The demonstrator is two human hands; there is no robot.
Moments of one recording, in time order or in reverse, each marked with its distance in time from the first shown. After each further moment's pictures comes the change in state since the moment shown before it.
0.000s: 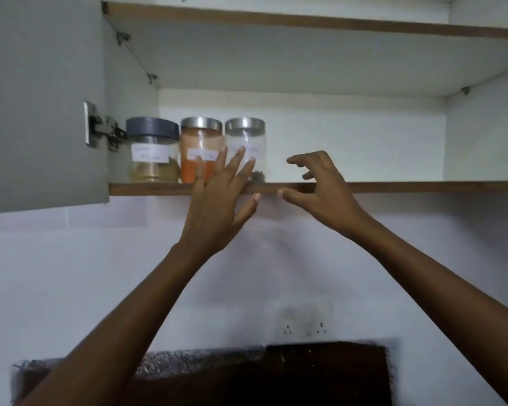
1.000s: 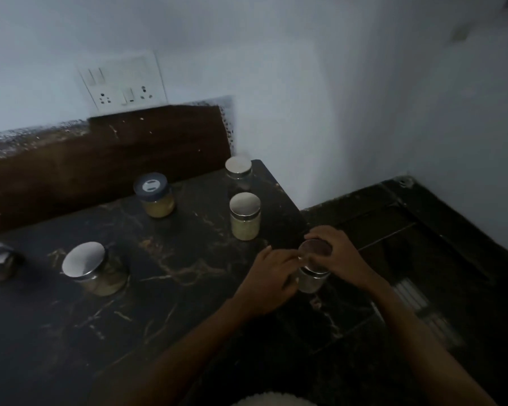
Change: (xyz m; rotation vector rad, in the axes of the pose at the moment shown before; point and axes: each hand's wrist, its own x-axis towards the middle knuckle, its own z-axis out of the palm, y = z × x) left_hand -0.325 0.565 0.072 -0.960 -1.117 -0.078; right_hand -0.593 0.189 -0.248 -0.065 -0.541 0.978
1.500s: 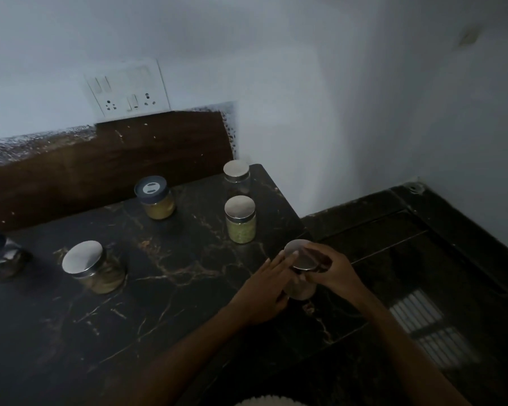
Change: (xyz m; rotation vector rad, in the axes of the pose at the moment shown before) left_hand 0.005 0.008 0.024 0.035 -0.185 -0.079; right_hand -0.018 0.033 0.008 0.399 -0.041 0.118
